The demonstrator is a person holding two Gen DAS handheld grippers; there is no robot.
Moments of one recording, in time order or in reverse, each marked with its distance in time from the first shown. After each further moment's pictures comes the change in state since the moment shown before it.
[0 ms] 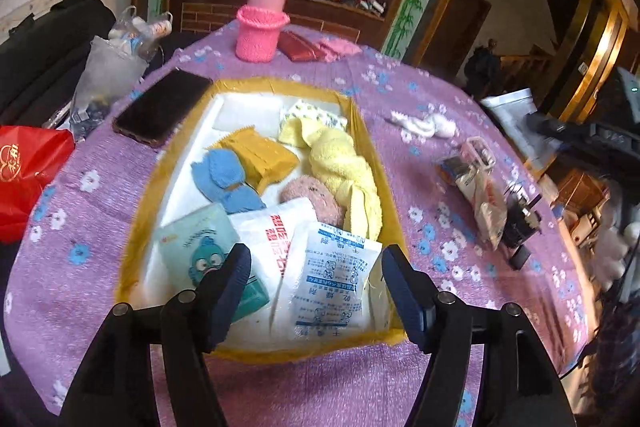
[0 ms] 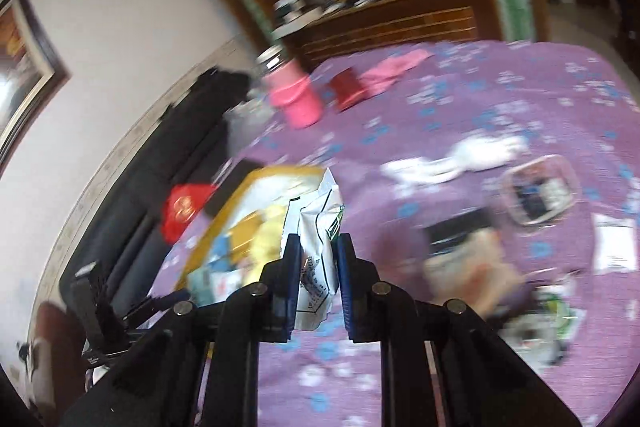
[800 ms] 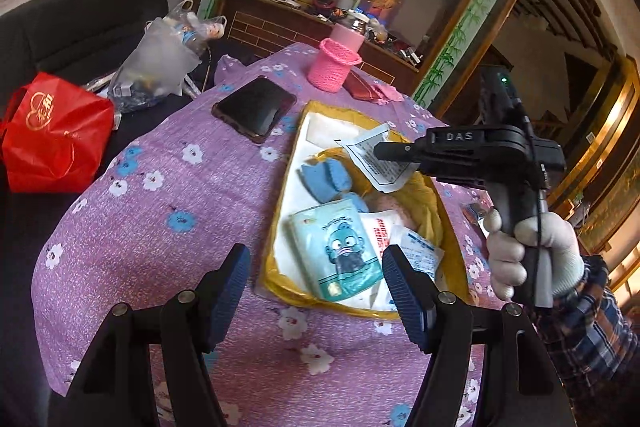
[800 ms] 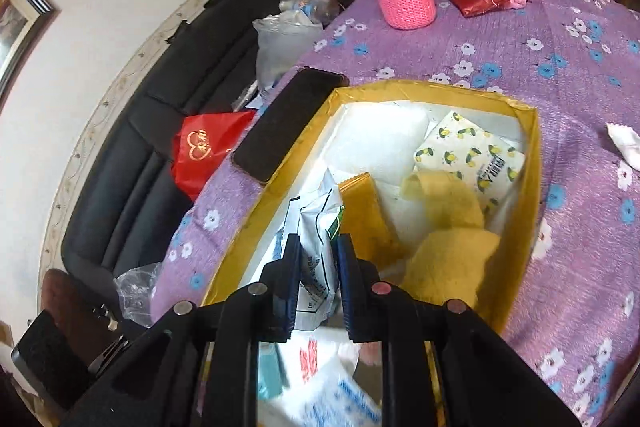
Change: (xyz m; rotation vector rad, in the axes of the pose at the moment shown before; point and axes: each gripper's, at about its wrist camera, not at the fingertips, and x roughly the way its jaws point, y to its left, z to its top) left arm -0.043 0.099 -0.027 -0.179 -0.112 -0.017; right arm 0.215 0.143 -0.016 -0.066 0.306 0.086
